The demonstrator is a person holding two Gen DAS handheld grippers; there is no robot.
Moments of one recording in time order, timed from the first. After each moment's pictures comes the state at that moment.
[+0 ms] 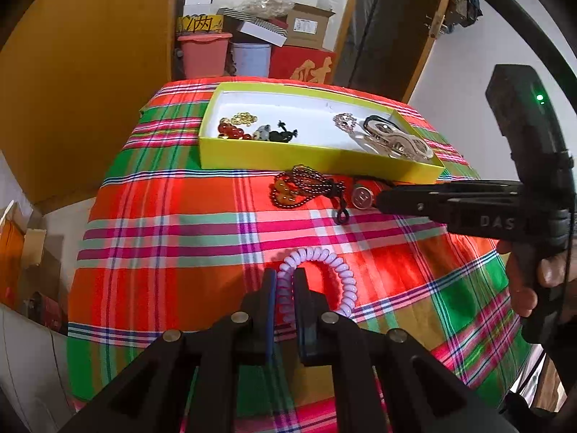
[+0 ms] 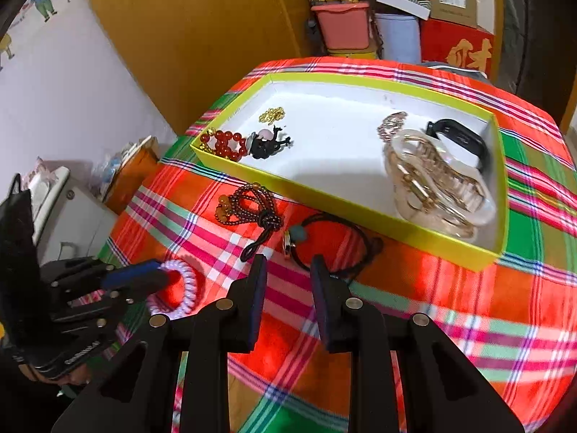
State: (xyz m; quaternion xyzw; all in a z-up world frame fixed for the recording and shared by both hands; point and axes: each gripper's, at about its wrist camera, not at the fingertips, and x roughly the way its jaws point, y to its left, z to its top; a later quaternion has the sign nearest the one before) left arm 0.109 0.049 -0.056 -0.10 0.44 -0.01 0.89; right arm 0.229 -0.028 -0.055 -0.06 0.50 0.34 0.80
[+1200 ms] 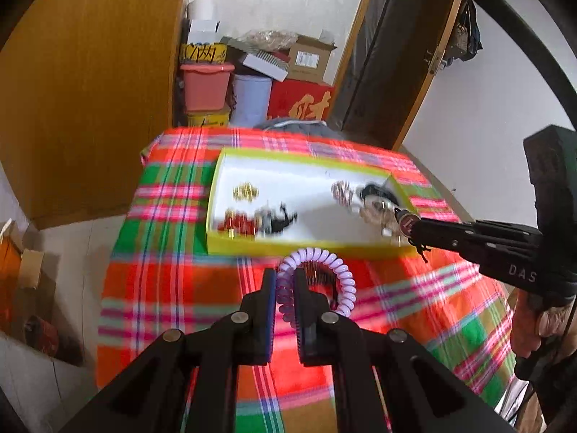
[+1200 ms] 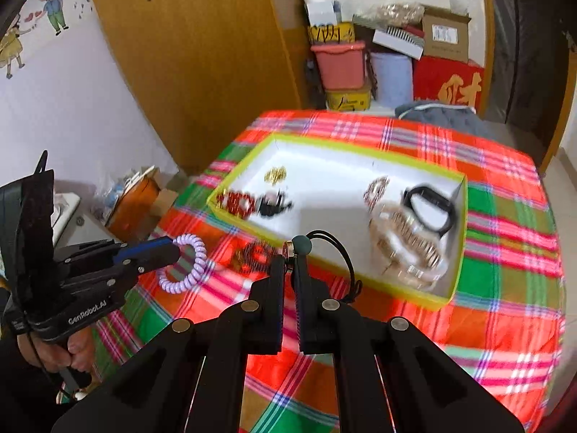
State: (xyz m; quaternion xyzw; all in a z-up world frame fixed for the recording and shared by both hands) left arm 0.146 0.068 0.003 -0.12 0.39 -0.02 0.91; right arm 0.230 -0.035 0.010 -0.05 0.44 0.33 0.83
